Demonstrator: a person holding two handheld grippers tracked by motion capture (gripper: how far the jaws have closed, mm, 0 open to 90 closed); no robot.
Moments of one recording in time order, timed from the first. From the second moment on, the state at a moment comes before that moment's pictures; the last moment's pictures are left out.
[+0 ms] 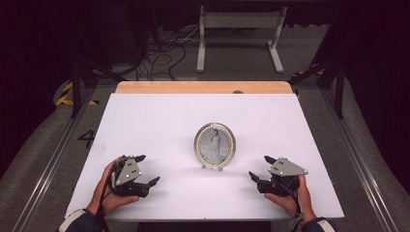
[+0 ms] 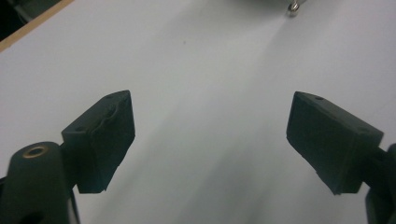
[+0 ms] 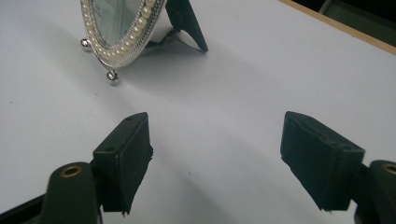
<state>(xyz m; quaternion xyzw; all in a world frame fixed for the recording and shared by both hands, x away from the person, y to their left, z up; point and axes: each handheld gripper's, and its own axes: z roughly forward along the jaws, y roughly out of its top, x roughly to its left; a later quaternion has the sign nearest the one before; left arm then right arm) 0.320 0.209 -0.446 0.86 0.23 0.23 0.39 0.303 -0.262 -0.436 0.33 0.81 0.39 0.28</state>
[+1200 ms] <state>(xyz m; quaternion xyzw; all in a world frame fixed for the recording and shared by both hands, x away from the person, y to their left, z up) 0.308 0.250 -0.460 0.85 0.29 0.22 0.39 0.288 -0.298 -0.450 0.37 0.79 0.39 0.29</state>
